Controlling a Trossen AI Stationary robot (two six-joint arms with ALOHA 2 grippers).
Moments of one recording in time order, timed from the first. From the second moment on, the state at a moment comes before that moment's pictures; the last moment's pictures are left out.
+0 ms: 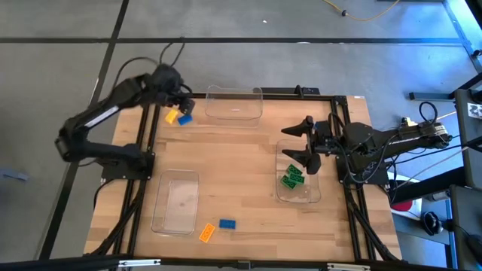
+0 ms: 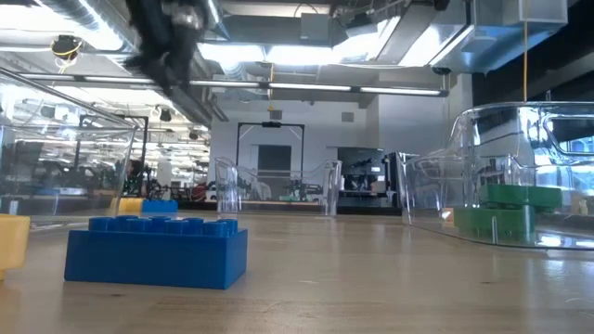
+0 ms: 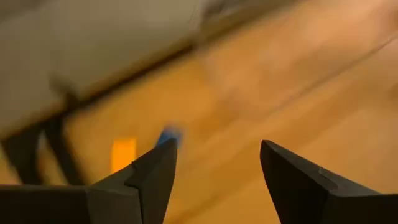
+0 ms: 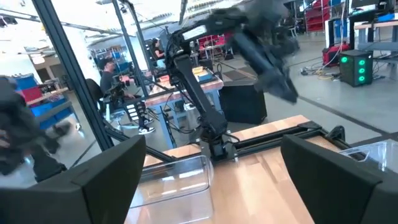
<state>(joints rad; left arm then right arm) 0.74 1.17 1.23 -1.01 -0.09 -0.30 0.19 0.89 0.76 0.19 0.24 0.27</state>
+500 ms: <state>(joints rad) 0.90 1.59 1.12 -1.01 -0.01 0.12 0.19 0.89 0.76 0.19 0.24 0.40</state>
